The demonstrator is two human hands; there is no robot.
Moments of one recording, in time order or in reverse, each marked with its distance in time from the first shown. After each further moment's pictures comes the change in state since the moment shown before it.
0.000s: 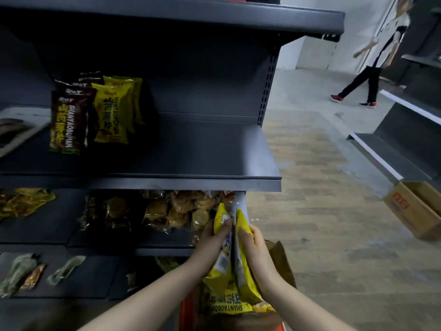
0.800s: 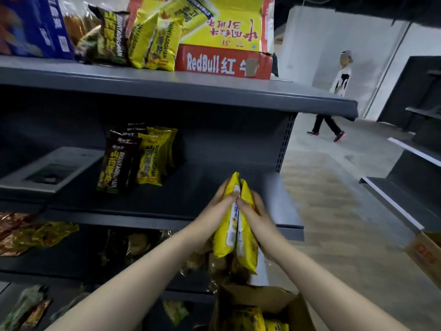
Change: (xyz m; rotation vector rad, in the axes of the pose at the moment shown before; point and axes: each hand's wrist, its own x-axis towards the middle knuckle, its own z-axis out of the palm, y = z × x) left_hand 0.000 0.166 -0.079 -0.095 -0.170 0.399; right_hand 0.057 -0.144 0.067 -0.137 -0.152 -0.305
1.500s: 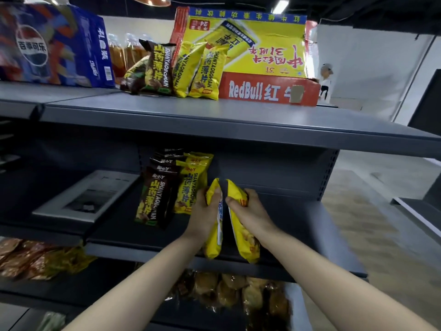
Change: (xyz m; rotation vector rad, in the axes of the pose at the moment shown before) left_hand 0.055 0.007 -0.148 0.186 0.442 -0.028; right_hand 0.109 -0.055 0.116 -0.283 0.019 -0.001
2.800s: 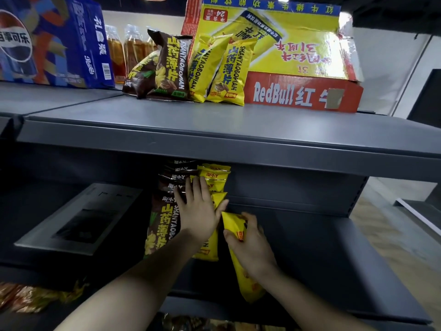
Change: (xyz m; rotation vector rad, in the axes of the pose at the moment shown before) left_hand 0.123 -0.029 -0.051 1.293 0.256 0.379; right_hand 0.045 0.015 0.079 -0.374 0.131 0.024
